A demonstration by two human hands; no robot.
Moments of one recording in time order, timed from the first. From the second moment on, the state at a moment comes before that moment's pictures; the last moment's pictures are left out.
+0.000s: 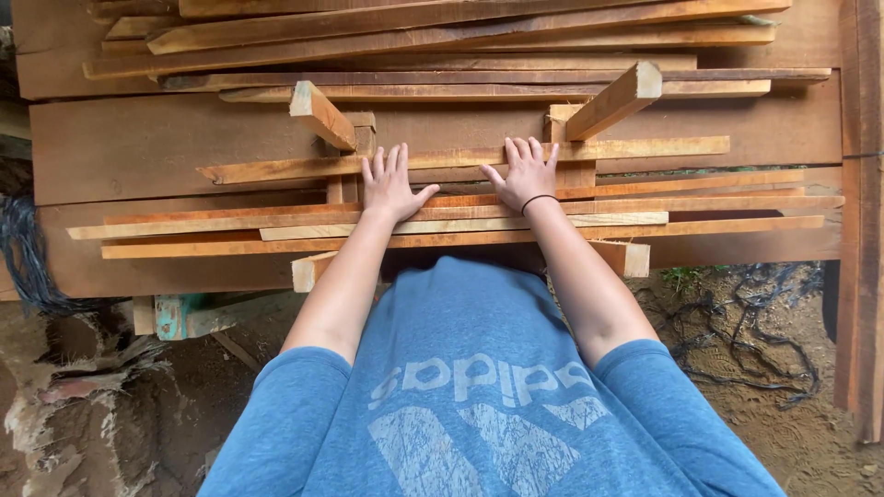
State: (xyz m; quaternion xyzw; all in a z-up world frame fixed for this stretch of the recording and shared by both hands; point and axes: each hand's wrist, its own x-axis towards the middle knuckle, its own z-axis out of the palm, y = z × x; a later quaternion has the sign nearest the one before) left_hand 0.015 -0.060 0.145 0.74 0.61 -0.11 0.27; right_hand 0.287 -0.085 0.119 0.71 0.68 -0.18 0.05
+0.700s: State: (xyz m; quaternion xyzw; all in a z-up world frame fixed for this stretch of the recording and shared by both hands) left_hand -0.002 -0.066 0.082 0.71 0.63 -0.13 0.27; right_hand 0.293 -0.098 0.131 0.70 0.66 -0.28 0.09
